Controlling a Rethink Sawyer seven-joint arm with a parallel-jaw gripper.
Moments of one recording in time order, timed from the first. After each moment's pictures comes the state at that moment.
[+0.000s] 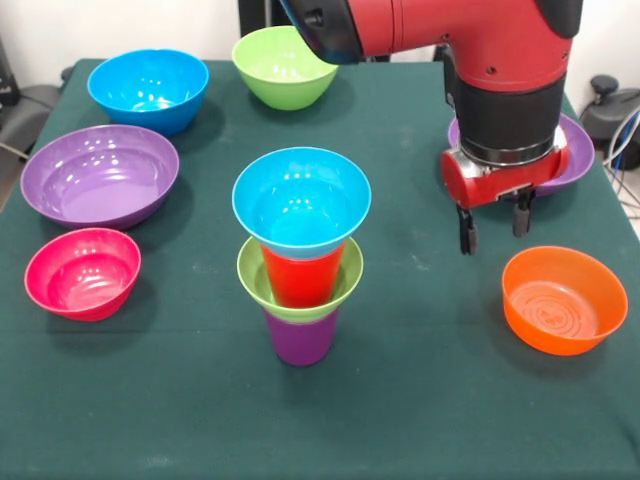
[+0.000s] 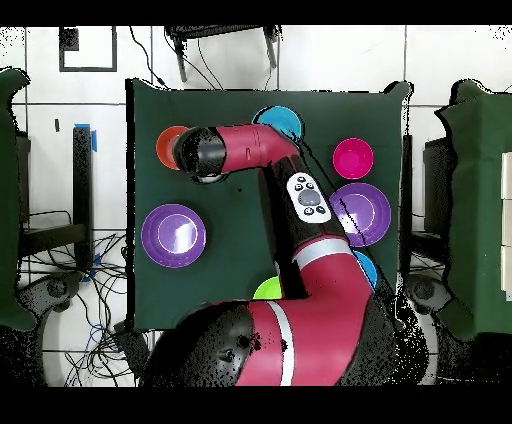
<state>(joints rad) -0.30 -0.41 0.43 1.31 -0.32 0.71 1.57</state>
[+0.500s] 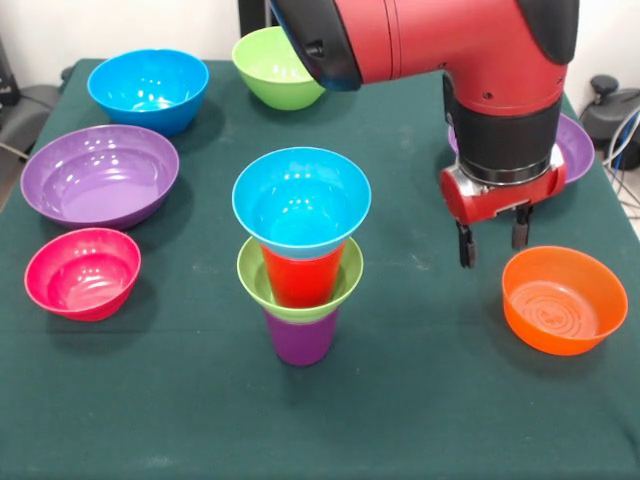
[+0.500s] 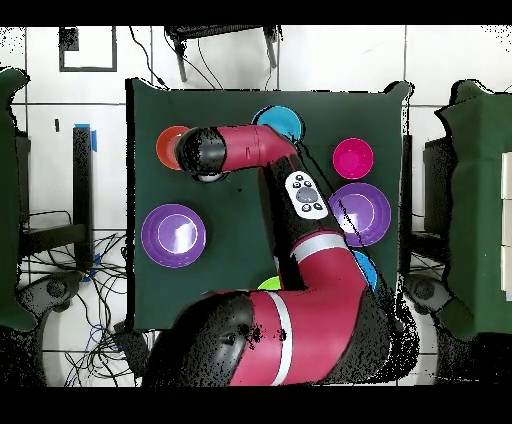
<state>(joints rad) -0.30 -0.36 0.43 1.27 -0.32 0.71 1.57</state>
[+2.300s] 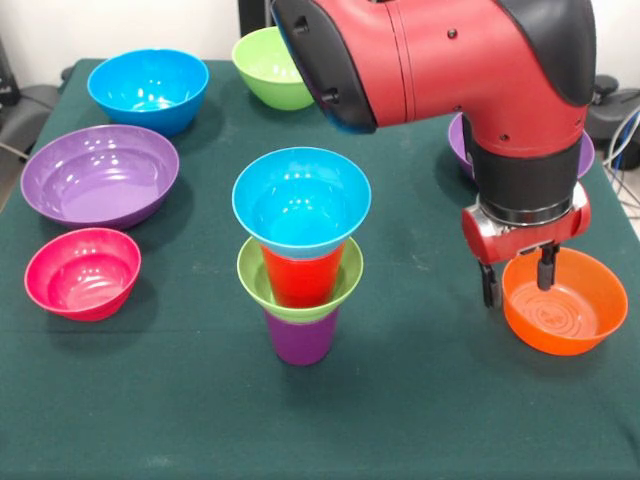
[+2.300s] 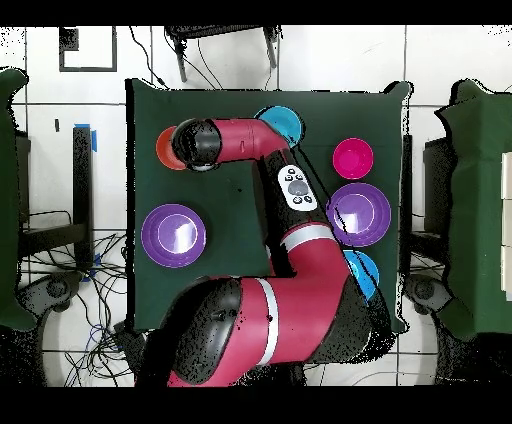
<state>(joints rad) -0.27 -0.28 0.43 1.16 -0.28 0.67 1.57</state>
